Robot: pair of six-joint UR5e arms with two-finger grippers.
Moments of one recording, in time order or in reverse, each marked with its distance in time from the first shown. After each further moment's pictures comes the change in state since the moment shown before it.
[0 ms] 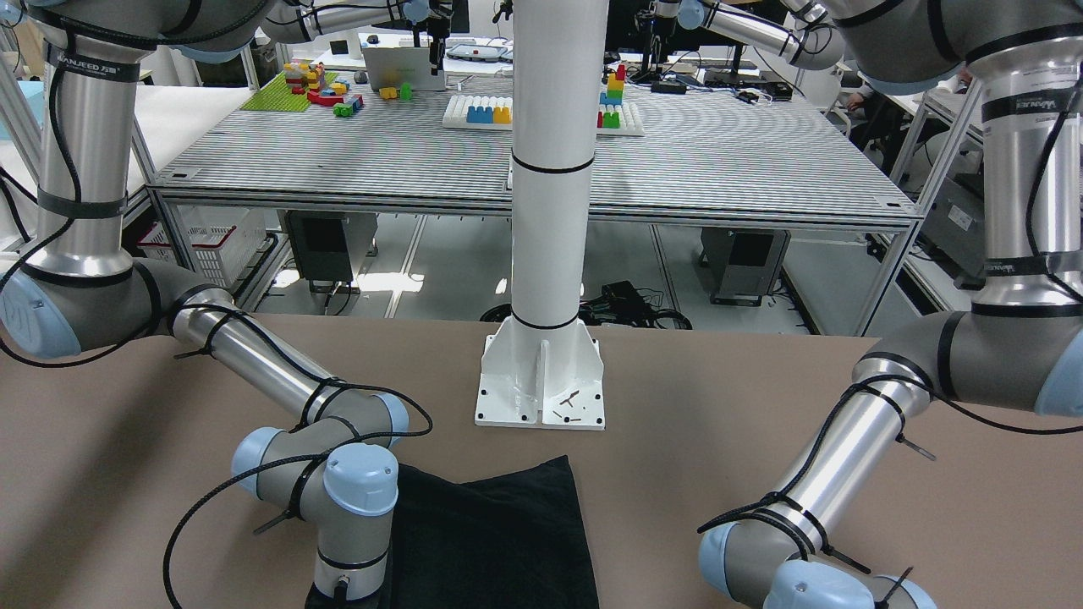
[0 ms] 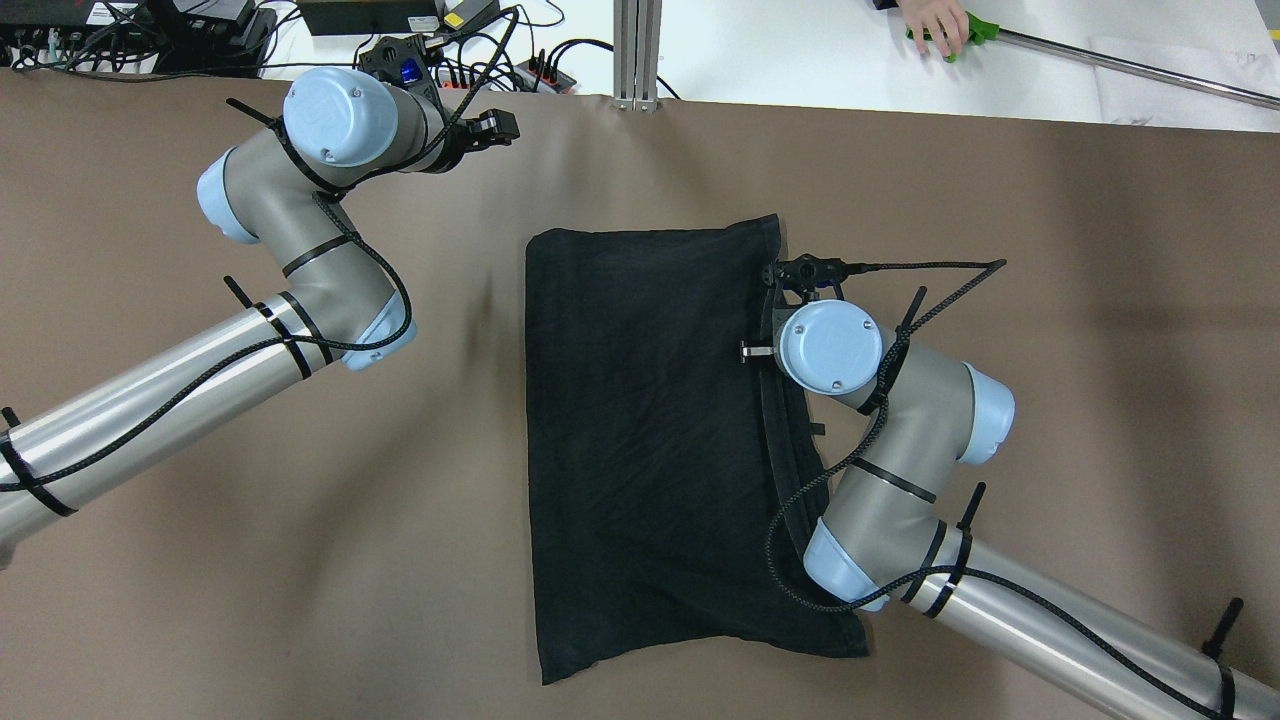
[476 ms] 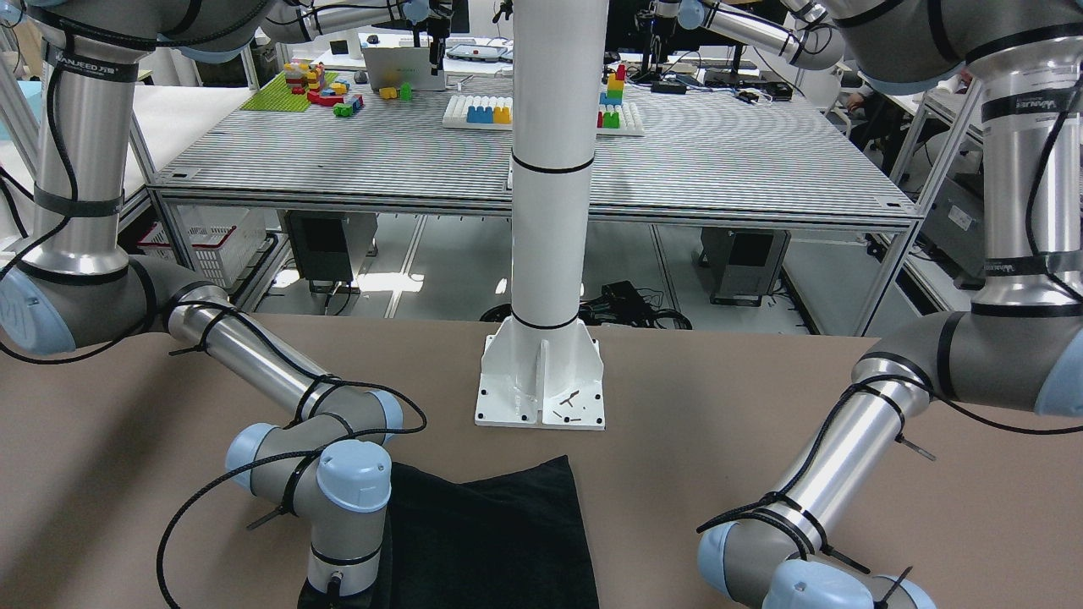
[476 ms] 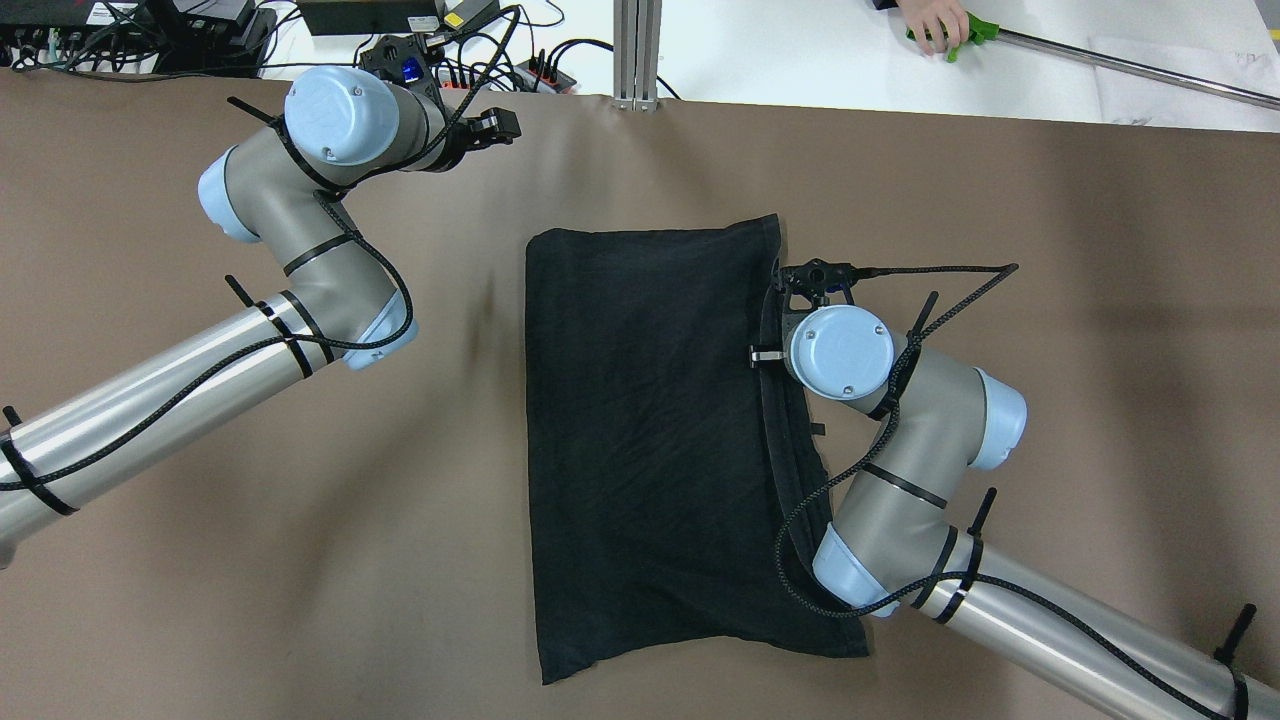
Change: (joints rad) left arm 0.000 -0.002 0.000 0.000 0.000 0.000; right arm 0.000 -0.016 0.019 -0.007 0.000 -0.005
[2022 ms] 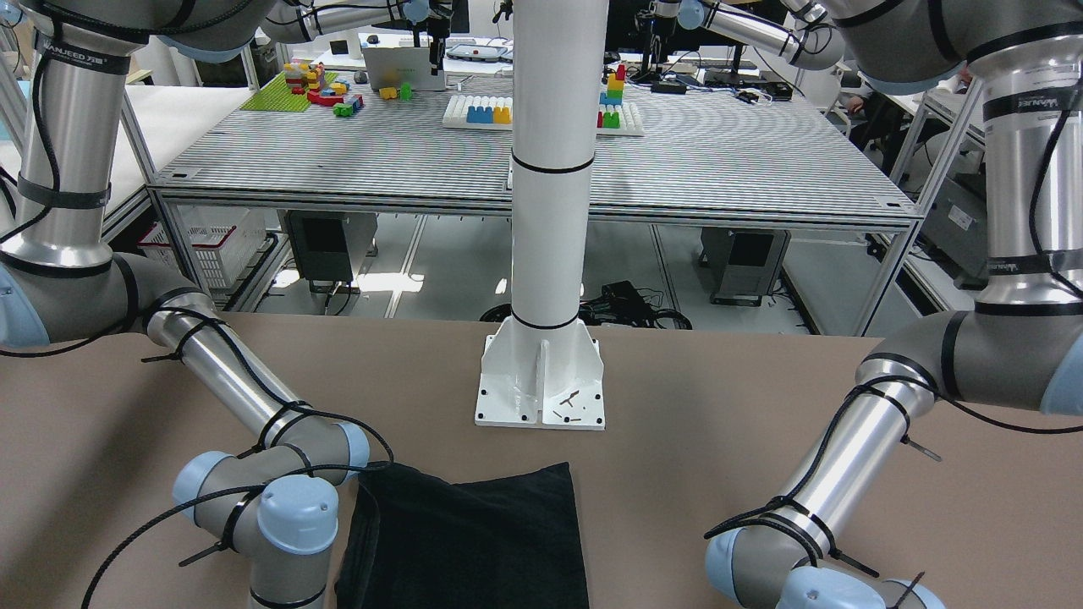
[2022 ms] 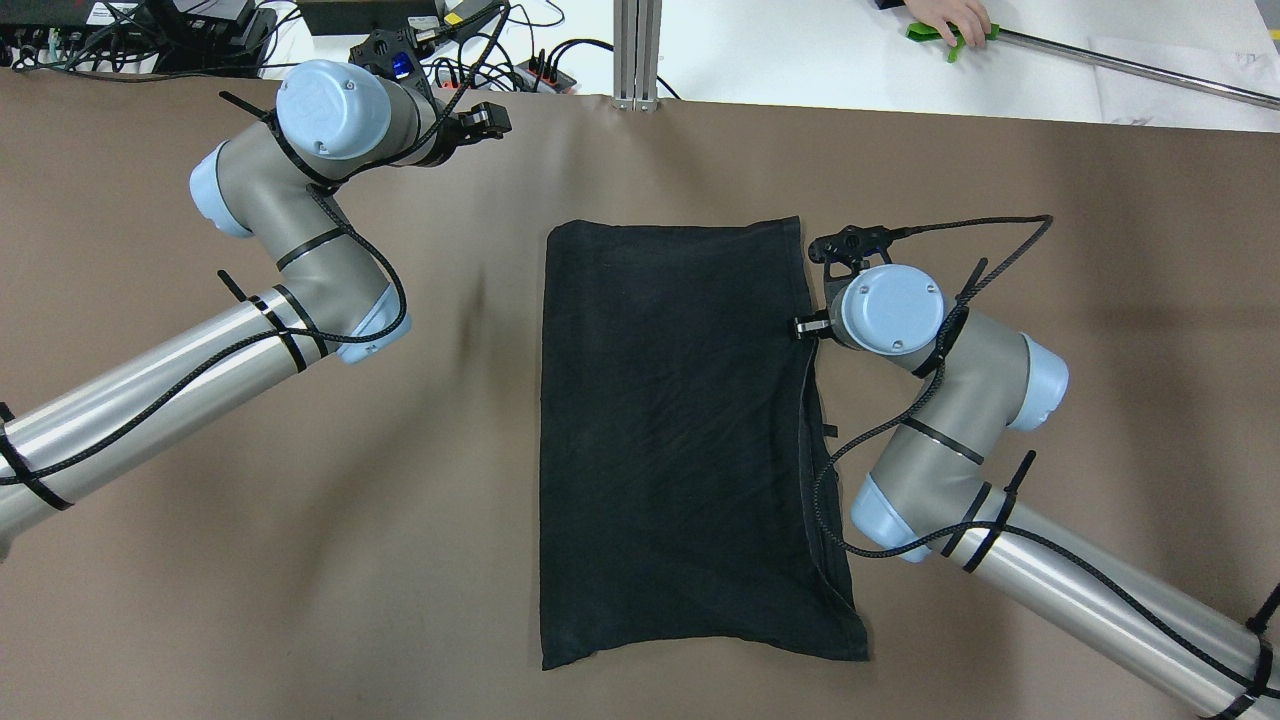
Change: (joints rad) left arm -0.011 0.003 0.009 0.001 0.001 0.000; right arm 0.088 -0.015 -0.082 0.084 0.033 -0.187
